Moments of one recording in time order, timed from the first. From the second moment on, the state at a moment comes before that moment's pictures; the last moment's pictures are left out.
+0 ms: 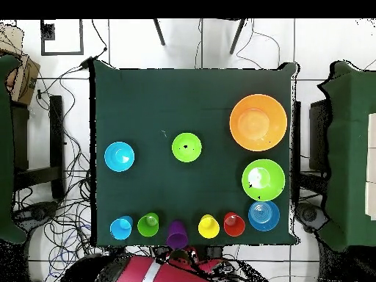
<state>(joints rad) -0.18 -0.48 -0.24 2.32 -0.56 -0.29 1.78</state>
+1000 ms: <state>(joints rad) -0.24 -0.55 -0.23 2.32 -0.56 -0.31 1.78</state>
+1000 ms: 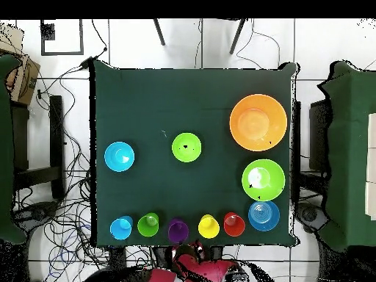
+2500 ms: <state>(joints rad) -0.14 -0.57 -0.23 2.32 -0.50 -0.31 1.78</state>
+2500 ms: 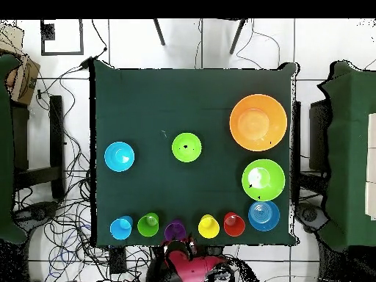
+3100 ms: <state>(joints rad) -0.11 -0.44 -0.28 2.29 -0.50 -0.45 1.78</state>
